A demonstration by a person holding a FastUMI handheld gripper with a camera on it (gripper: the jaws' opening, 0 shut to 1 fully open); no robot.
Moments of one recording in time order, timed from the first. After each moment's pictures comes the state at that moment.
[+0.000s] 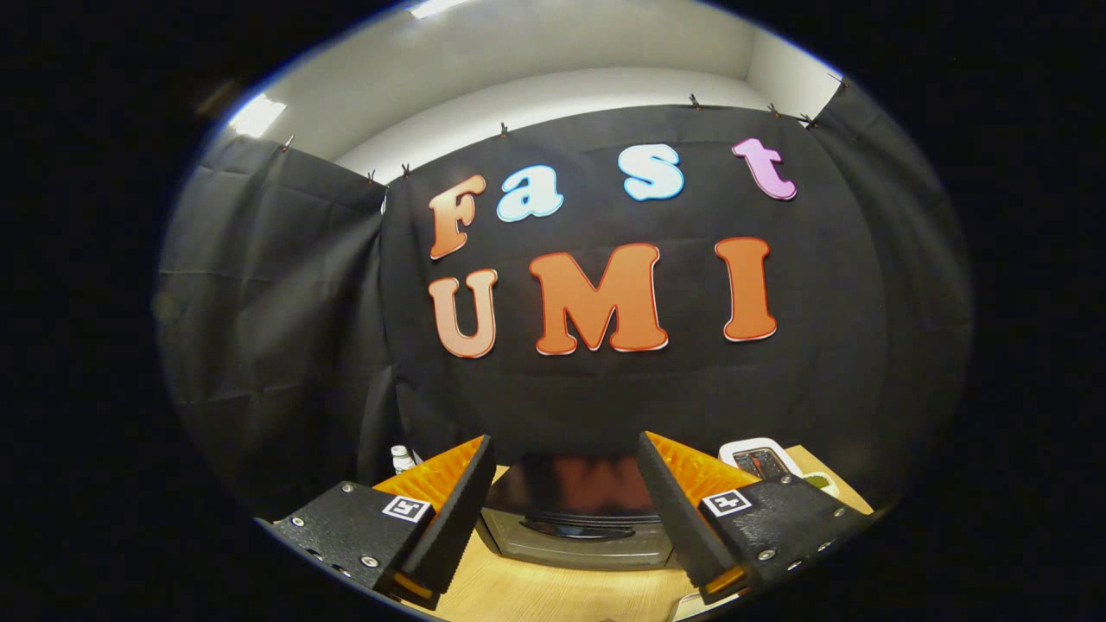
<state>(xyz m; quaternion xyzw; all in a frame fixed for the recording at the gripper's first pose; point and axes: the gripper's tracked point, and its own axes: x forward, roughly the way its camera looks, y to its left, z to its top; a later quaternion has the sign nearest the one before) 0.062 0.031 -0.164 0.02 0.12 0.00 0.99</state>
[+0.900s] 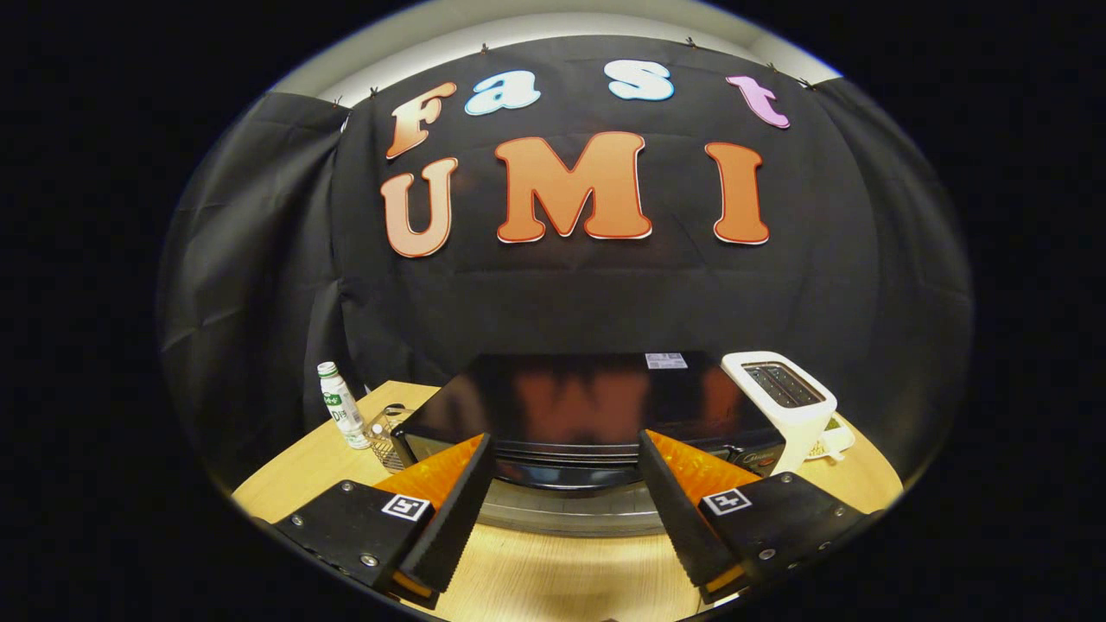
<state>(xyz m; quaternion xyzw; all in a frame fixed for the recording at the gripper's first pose) 0.096 0.026 -0.321 0.01 0.24 -0.06 0.97</state>
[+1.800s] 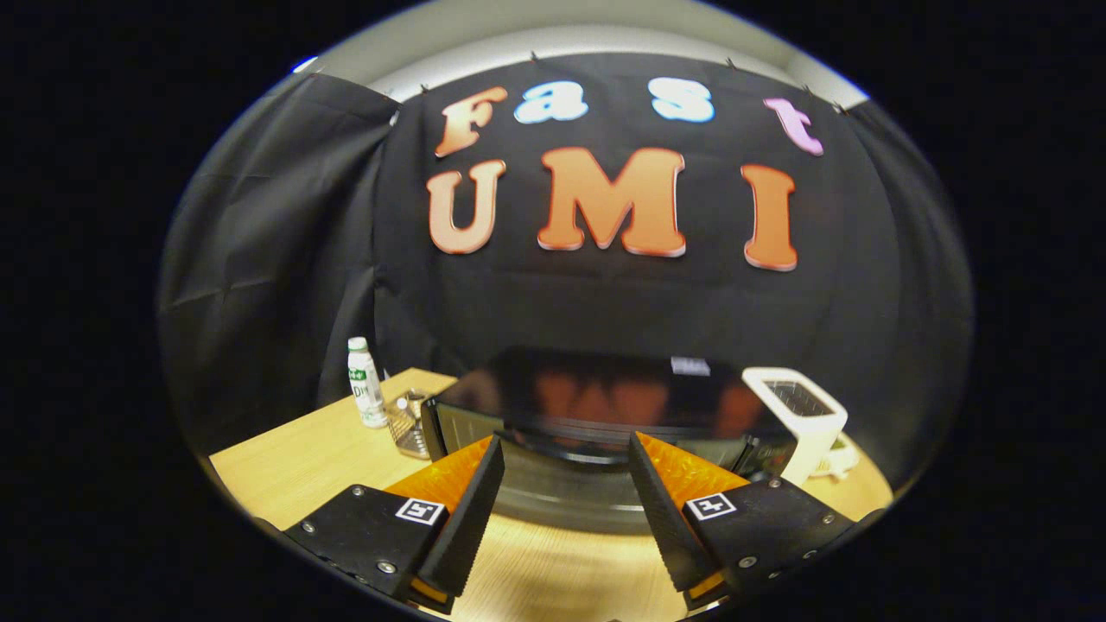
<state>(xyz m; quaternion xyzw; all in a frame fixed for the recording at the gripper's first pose) 0.078 0.047 -0.289 -0.07 0.17 0.00 0.98</state>
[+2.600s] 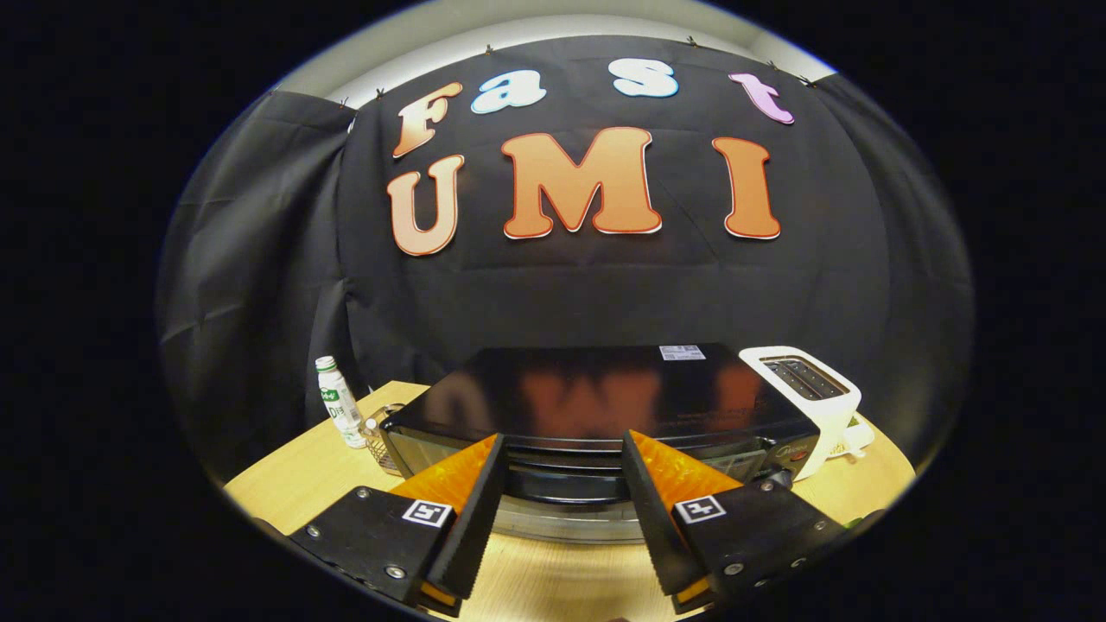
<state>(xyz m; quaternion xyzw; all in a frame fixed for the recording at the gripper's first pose) 0.095 0.031 -0.337 0.00 0.22 -0.04 0.97</state>
